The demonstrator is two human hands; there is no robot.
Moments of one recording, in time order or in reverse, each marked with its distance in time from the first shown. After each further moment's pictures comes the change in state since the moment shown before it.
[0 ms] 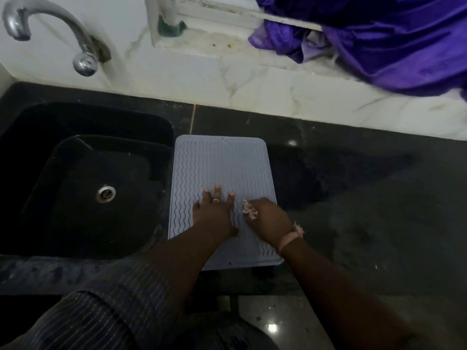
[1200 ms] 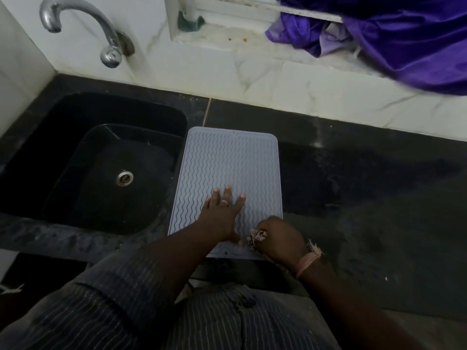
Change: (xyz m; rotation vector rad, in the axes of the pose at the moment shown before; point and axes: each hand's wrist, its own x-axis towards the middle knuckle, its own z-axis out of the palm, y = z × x) left_hand -0.018 0.019 0.016 -0.010 -0.044 0.046; right_hand -0.056 0.025 -0.012 -0.051 -0.205 -0.029
